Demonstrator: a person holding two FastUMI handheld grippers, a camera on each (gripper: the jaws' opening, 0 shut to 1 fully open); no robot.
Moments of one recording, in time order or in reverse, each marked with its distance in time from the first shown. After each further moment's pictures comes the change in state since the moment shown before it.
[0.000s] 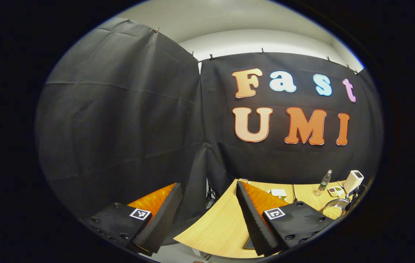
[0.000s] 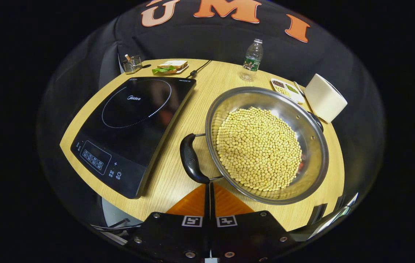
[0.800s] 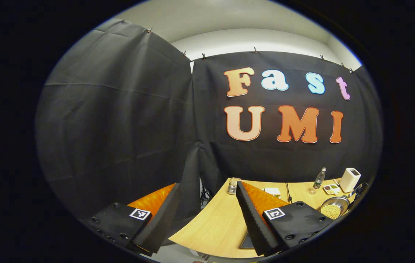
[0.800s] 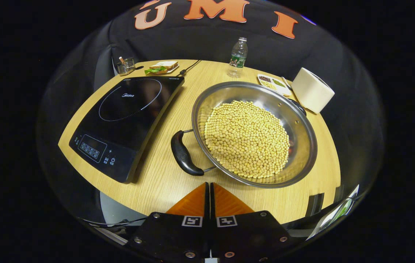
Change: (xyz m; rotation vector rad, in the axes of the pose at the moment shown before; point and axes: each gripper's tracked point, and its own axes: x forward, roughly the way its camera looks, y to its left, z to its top) left arm 0.002 -0.018 -0.004 0.005 0.009 -0.040; right arm -0.021 -0.021 -0.022 0.031 -0.001 -0.041
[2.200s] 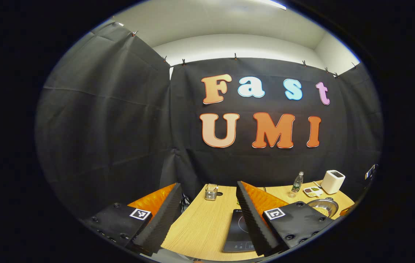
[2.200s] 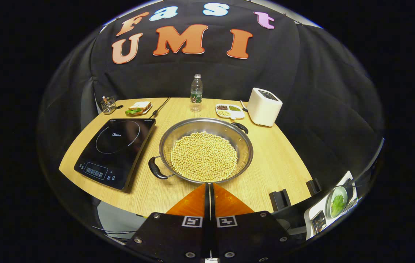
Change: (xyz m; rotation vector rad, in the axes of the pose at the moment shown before) left arm -0.009 -0.065 0.018 -0.001 -0.045 -0.192; right arm -0.094 -0.078 0.001 0.163 -0.262 -0.156
